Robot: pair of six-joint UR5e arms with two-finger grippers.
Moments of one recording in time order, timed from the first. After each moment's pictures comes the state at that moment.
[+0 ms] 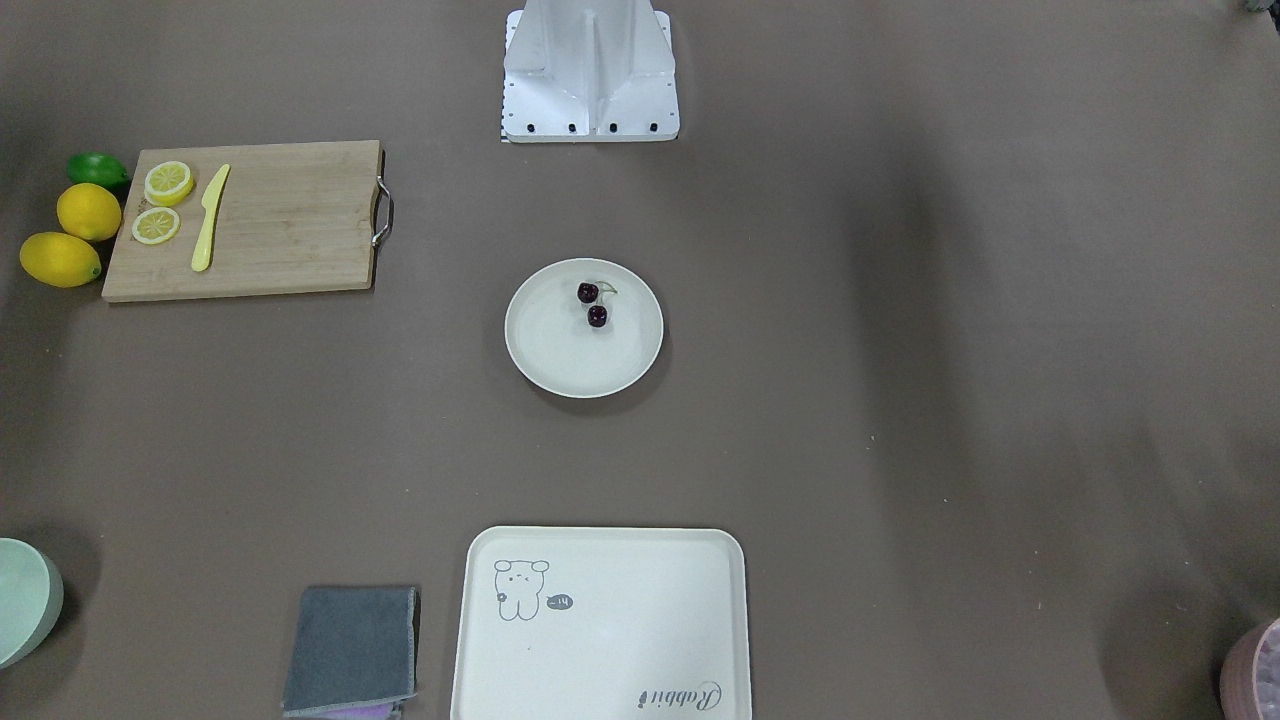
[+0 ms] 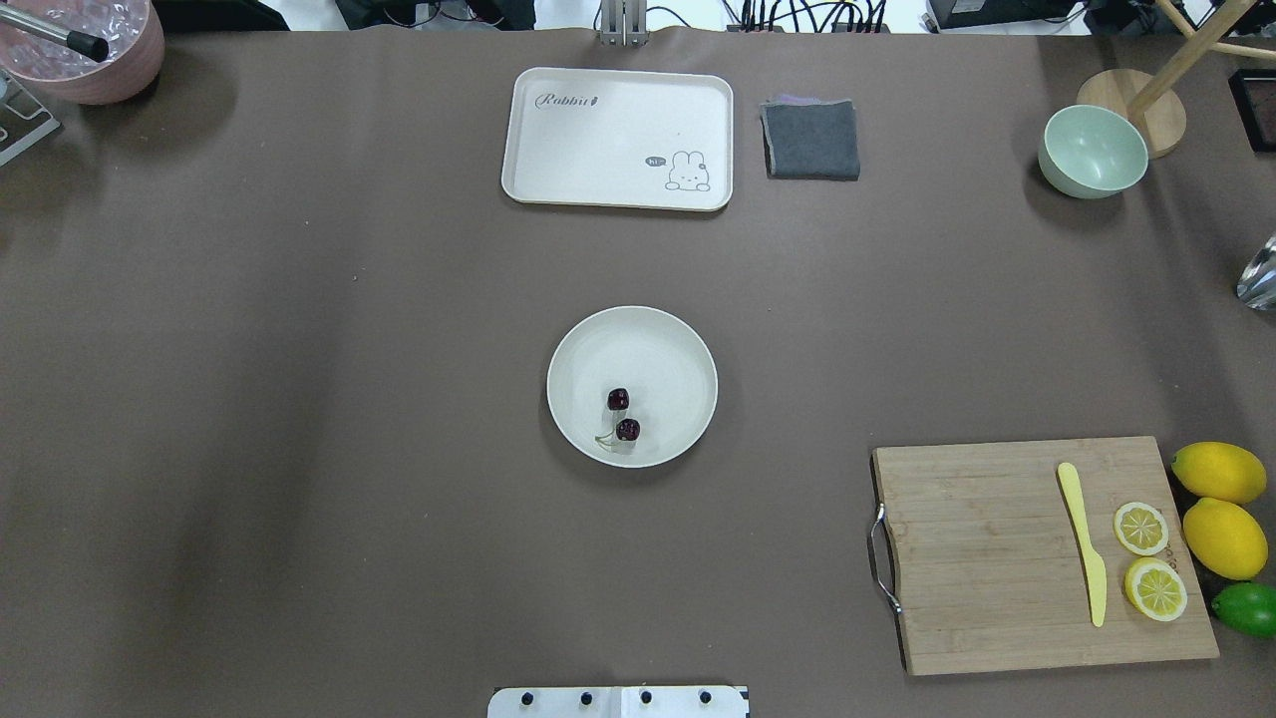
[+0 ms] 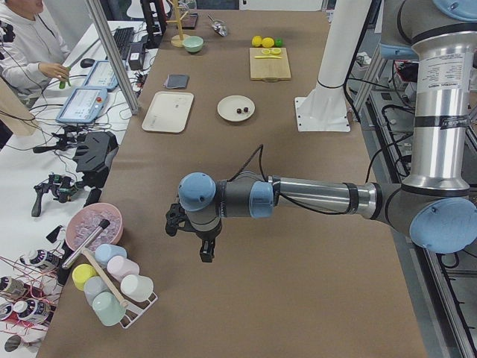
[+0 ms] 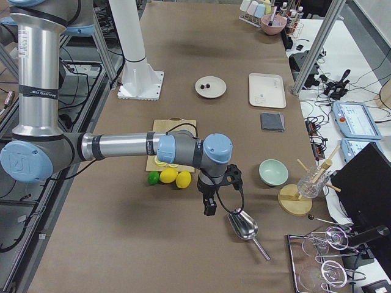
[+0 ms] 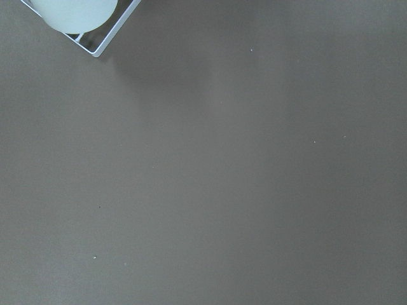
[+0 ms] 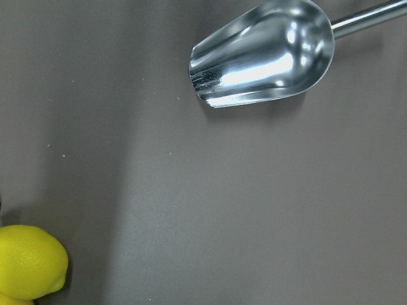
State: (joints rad) left arm -1.59 -1.54 -1.68 -1.47 -2.42 0.08; right arm 1.57 -1.67 1.76 -1.76 2.23 -0.31
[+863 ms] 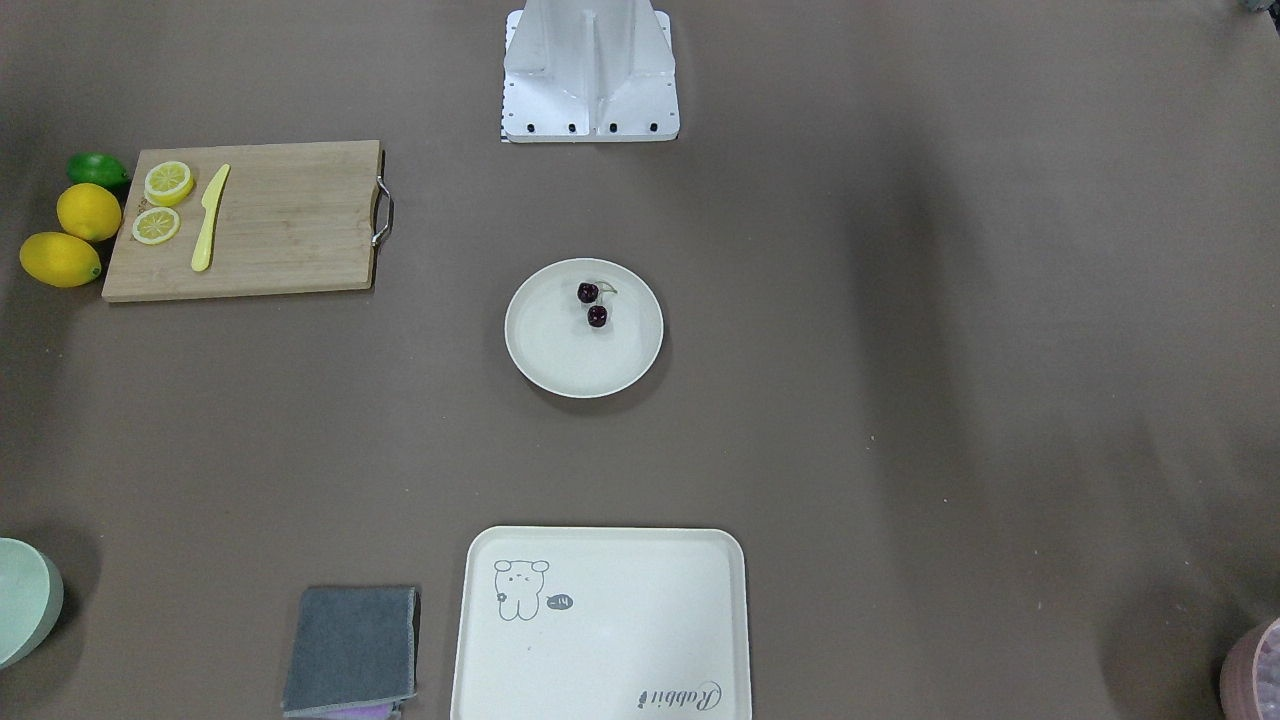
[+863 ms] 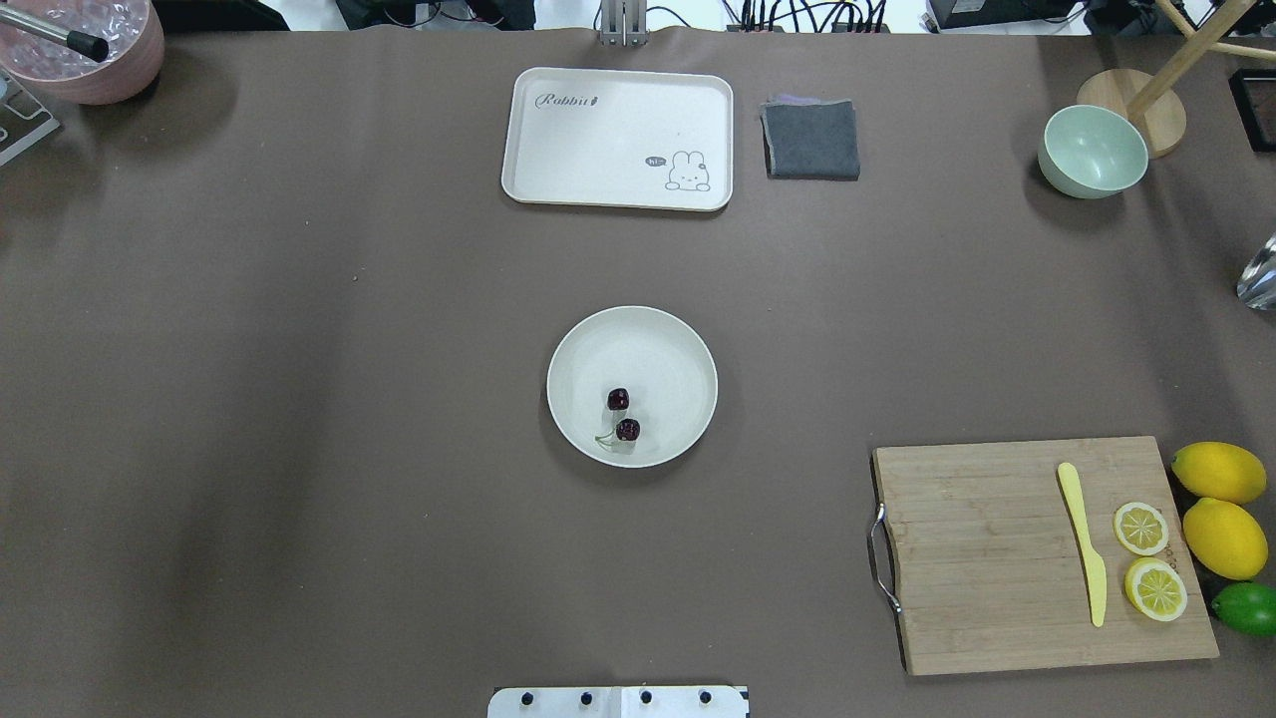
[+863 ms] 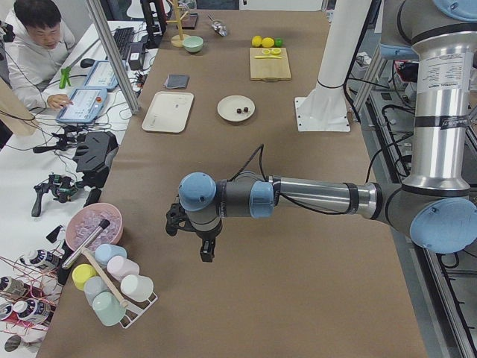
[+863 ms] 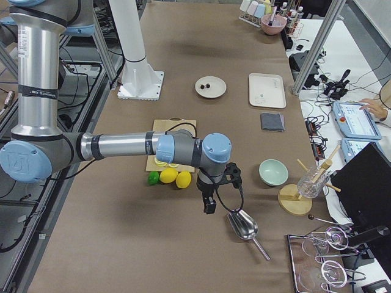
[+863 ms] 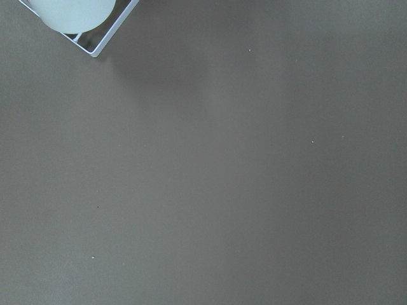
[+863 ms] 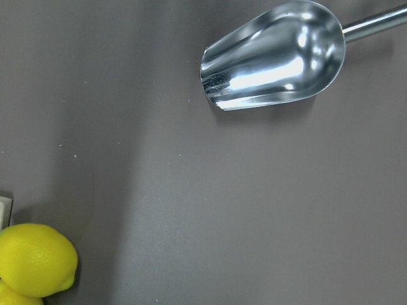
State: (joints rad) left arm -1.59 -1.53 -1.68 -1.47 -2.42 0.08; right arm 1.57 -1.67 1.77 -1.76 2.25 -0.32
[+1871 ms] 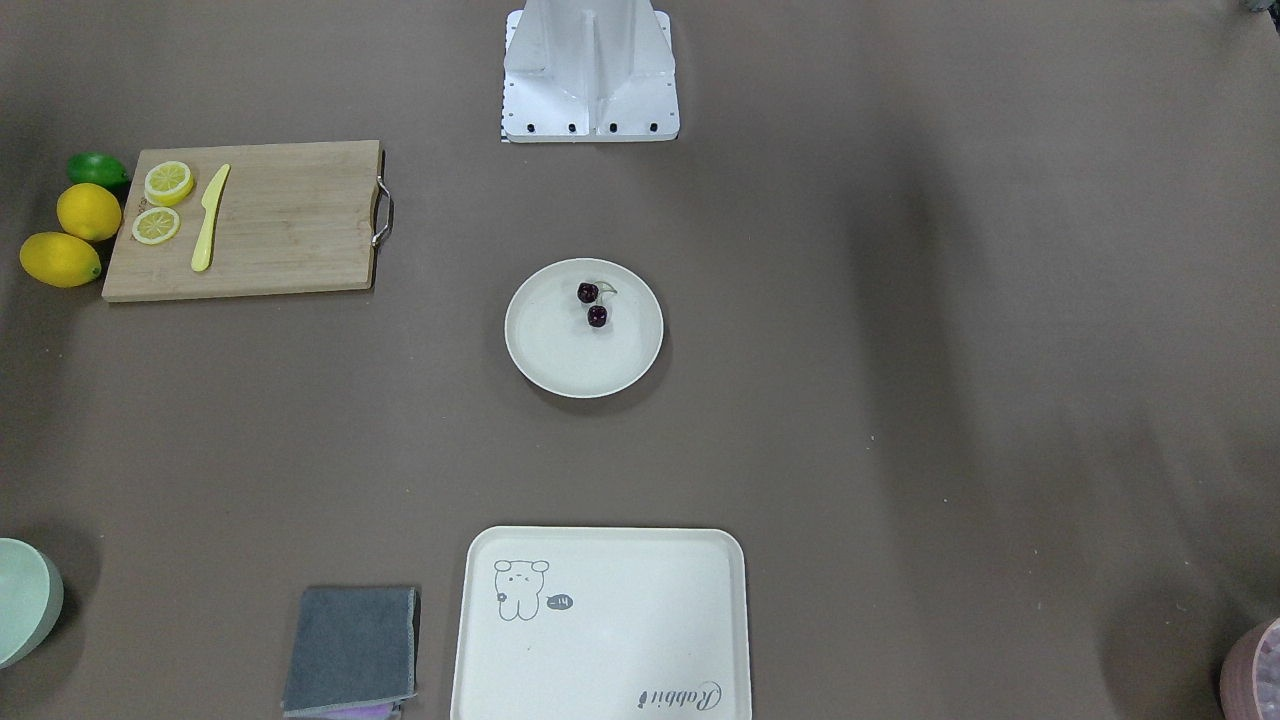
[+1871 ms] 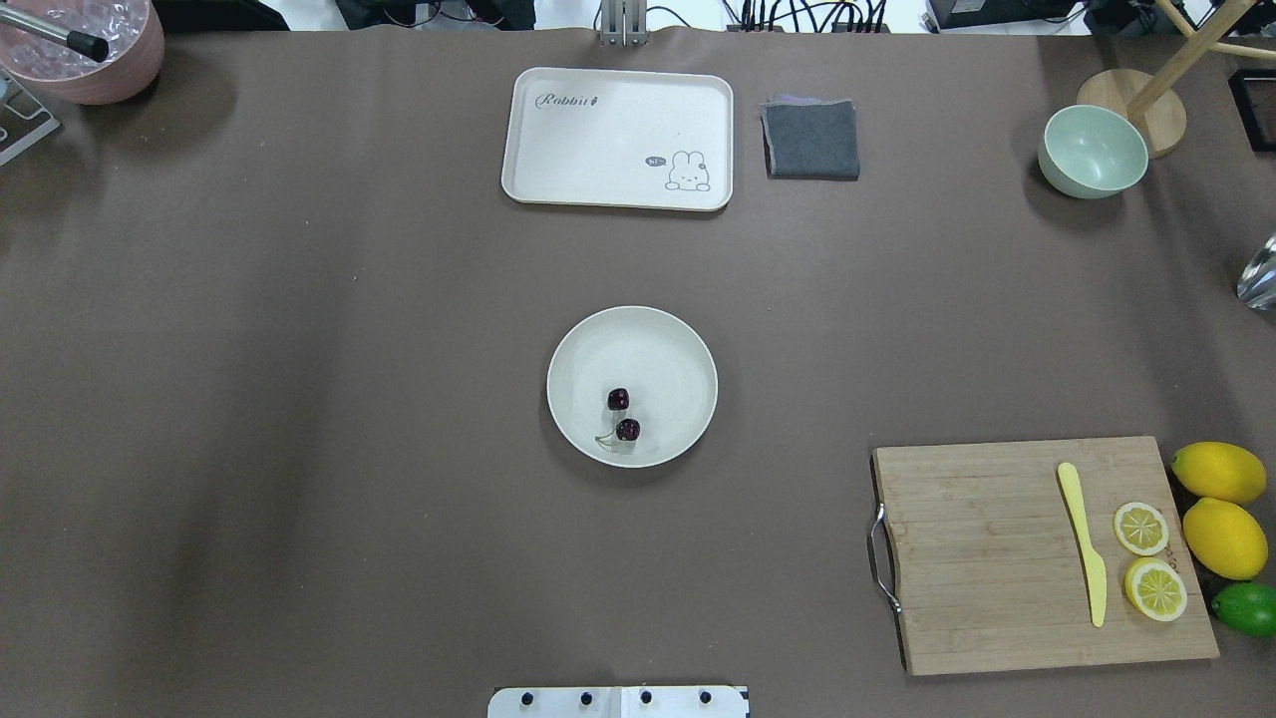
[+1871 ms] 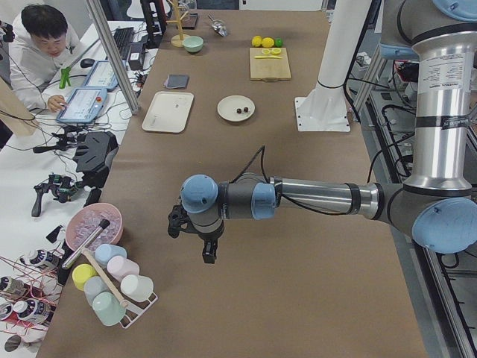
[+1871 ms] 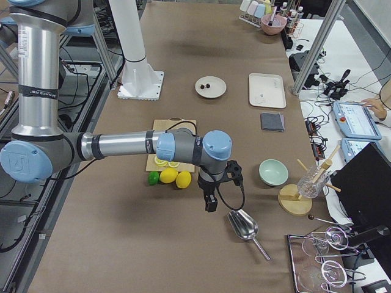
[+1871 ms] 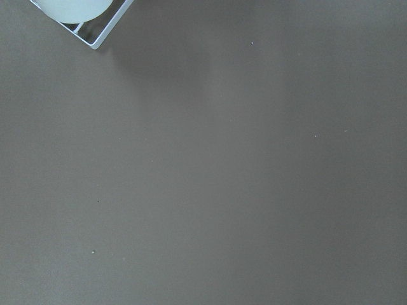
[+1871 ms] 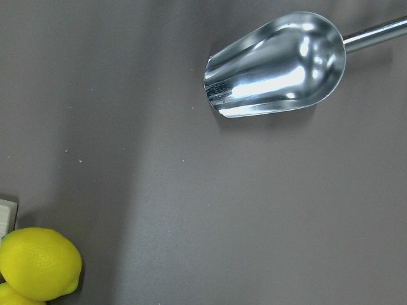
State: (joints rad) left arm -1.59 -1.52 -1.69 -1.47 -2.42 0.08; right arm 1.57 -1.67 1.78 -1.76 2.25 -0.31
